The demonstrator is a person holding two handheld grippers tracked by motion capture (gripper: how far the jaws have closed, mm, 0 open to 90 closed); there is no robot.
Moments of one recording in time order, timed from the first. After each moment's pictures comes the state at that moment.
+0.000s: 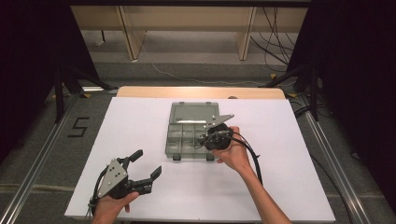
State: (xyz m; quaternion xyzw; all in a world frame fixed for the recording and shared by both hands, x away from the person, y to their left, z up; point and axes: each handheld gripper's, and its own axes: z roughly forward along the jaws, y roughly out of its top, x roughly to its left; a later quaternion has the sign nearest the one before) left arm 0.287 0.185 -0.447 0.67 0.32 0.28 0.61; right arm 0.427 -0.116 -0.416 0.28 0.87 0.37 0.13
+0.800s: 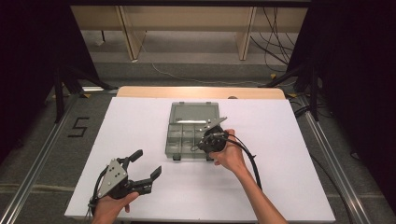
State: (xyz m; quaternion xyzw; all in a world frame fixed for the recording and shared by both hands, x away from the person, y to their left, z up) left arm 0.287 0.186 -0.446 0.67 0.32 0.28 0.61; right arm 0.435 -0.107 -0.437 0.29 0.89 0.33 0.11
